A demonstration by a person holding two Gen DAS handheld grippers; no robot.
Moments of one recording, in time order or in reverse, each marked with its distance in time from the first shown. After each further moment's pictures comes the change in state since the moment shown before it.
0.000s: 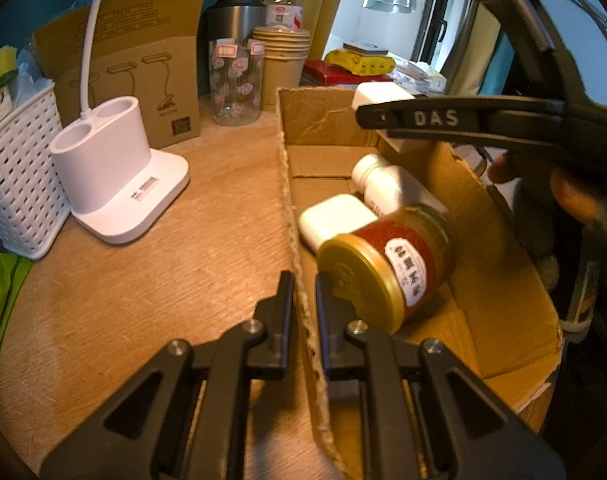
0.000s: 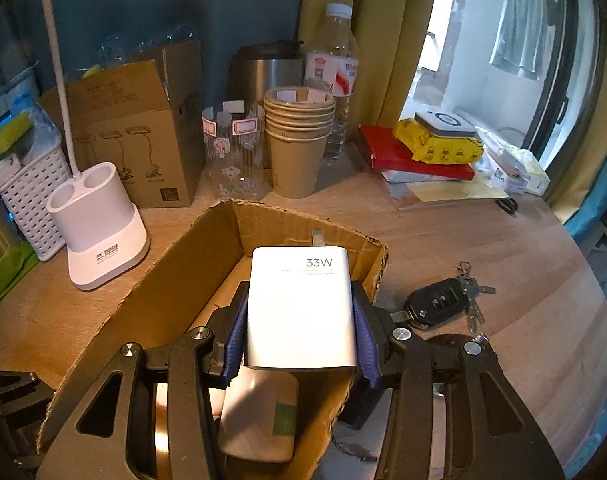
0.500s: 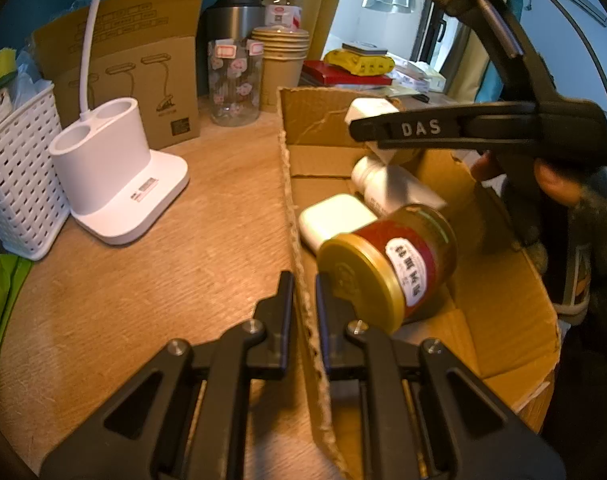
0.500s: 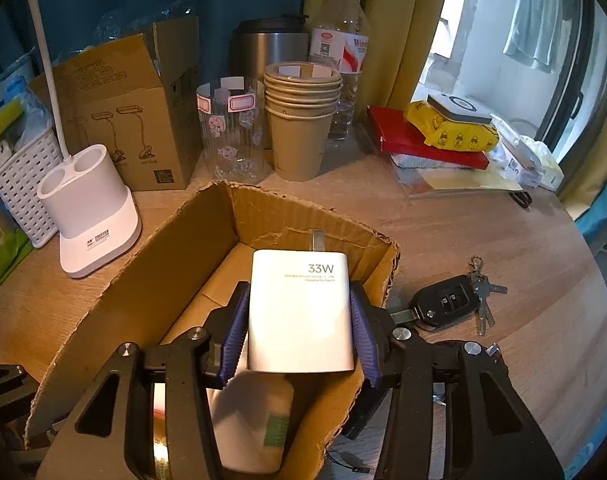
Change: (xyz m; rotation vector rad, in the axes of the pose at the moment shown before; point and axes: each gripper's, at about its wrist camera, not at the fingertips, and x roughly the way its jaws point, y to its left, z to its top) left arm 0.000 0.000 0.000 0.001 0.000 0.001; right arm 0.016 -0.005 0.001 -0.016 0.062 0.023
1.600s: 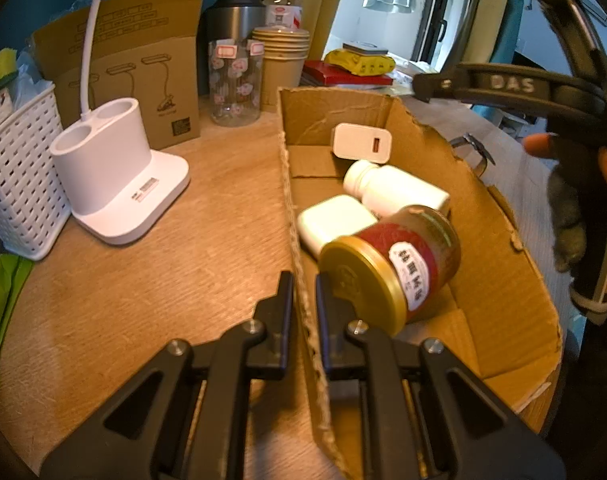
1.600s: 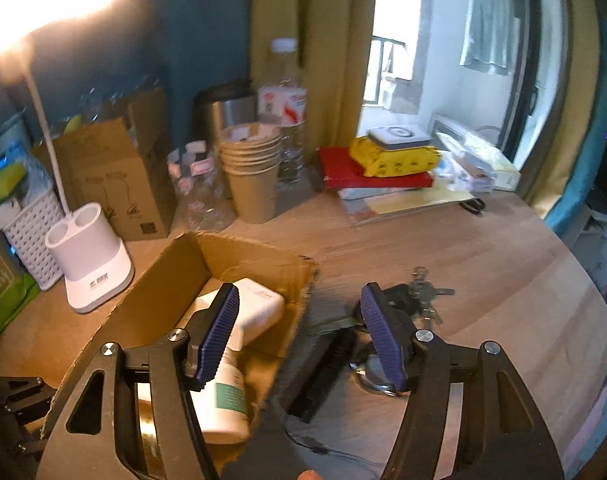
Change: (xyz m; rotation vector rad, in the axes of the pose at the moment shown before) left arm 0.001 0.001 0.001 0.001 0.000 0.003; right arm -0.059 -0.040 -0.010 0.133 -0.165 -0.063
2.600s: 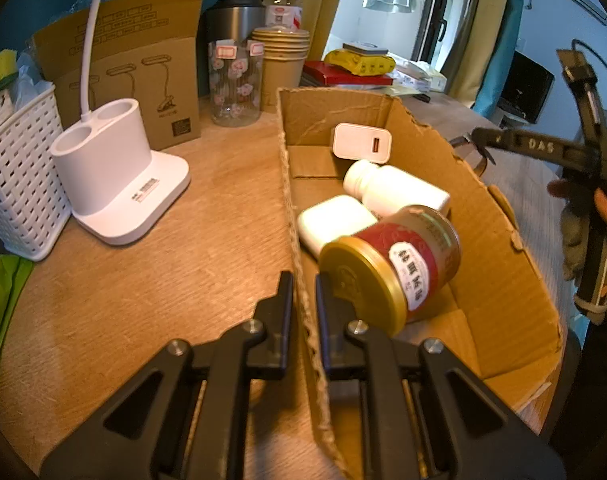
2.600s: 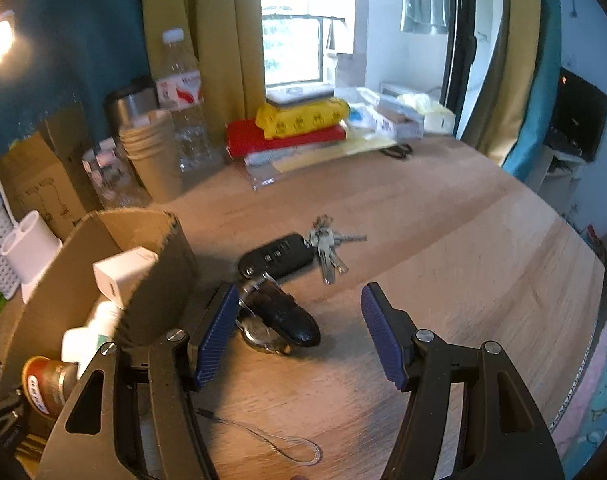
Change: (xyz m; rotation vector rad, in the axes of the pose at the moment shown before) left arm 0.000 0.000 0.000 0.001 0.000 0.001; right arm 0.008 -0.080 -0.043 0.138 0.072 -0.098
